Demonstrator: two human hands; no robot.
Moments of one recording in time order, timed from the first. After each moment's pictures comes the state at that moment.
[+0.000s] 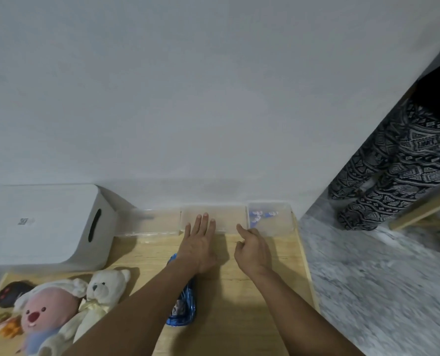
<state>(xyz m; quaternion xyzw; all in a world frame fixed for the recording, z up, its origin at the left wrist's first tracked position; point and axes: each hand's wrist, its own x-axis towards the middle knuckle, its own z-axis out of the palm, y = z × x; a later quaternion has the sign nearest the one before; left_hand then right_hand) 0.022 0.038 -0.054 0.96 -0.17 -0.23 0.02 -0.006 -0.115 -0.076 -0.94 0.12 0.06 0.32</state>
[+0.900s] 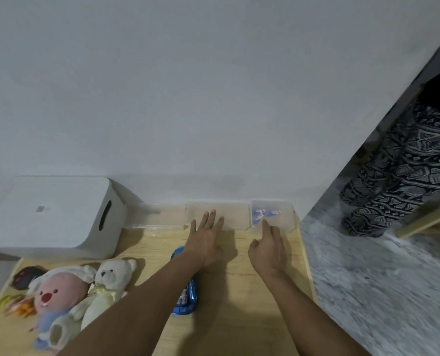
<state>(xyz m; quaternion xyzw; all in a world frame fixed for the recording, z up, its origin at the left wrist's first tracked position) 0.012 0.035 -0.047 0.96 -0.16 -0.21 0.07 -0.023 -0.130 -0.066 -0.94 0.19 0.01 0.29</state>
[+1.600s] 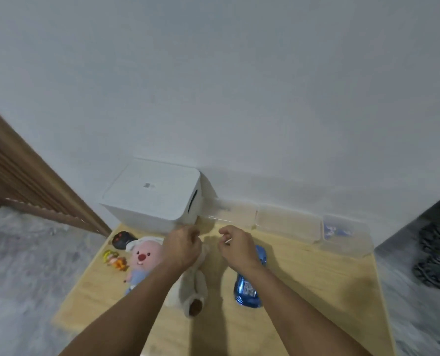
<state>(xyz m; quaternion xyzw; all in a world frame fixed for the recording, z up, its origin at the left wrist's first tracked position) -0.067 0.230 -0.016 0.96 0.14 0.05 0.24 -0.040 0.078 -0.021 -0.89 -0.04 0.13 0.44</state>
